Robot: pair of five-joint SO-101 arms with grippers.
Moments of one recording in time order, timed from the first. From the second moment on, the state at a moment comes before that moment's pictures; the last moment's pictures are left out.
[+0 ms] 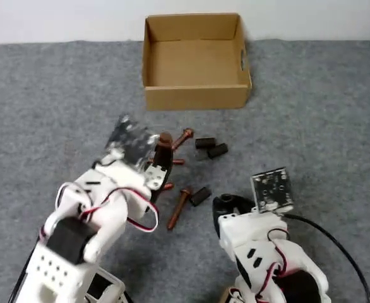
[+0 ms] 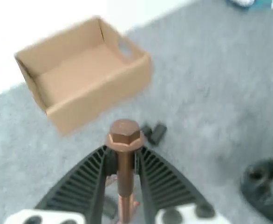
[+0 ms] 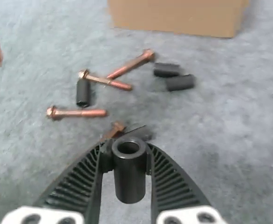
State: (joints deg) left arm 26.1 -62.0 44.3 58.5 4.6; right arm -26.5 -97.7 65.6 78.2 -9.5
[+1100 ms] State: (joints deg) left arm 32.6 -67.0 50.4 48.0 30.5; right arm -41.5 -97.4 69.3 61.1 -5.4
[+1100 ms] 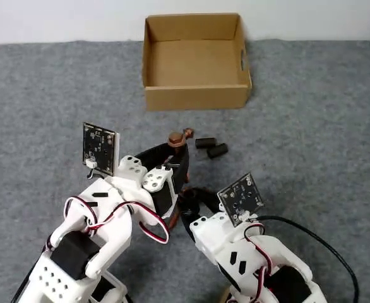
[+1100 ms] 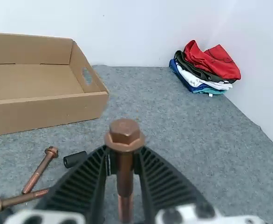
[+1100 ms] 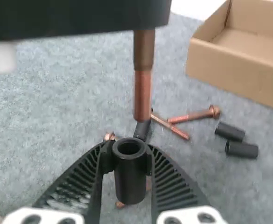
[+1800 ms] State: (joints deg) left arm 32.5 -67.0 49.5 54.0 33.2; right arm -41.5 -97.4 69.3 60.6 -5.2
